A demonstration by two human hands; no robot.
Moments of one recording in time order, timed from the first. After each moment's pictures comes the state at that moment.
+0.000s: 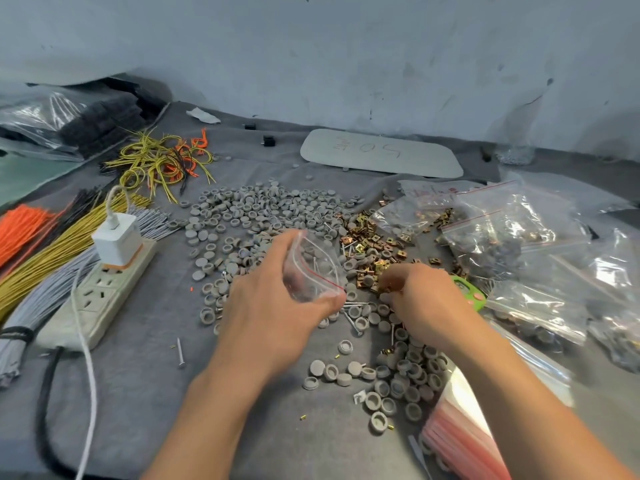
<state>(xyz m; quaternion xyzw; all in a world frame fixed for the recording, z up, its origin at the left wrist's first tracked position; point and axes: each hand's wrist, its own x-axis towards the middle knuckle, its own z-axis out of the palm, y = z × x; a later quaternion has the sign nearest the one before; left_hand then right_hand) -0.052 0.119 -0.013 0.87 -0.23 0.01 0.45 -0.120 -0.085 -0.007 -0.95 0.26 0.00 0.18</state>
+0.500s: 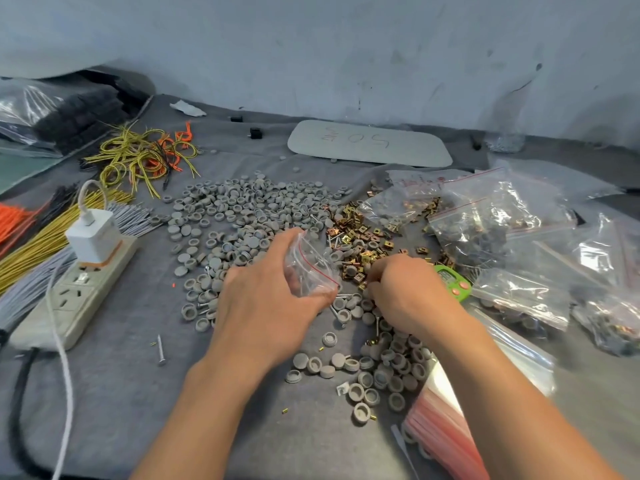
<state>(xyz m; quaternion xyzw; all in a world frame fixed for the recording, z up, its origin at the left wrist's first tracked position) -0.051 0.098 -0.021 0.91 -0.25 0.08 0.34 -0.115 -0.085 -0.008 -0.96 0.25 0.02 0.14</state>
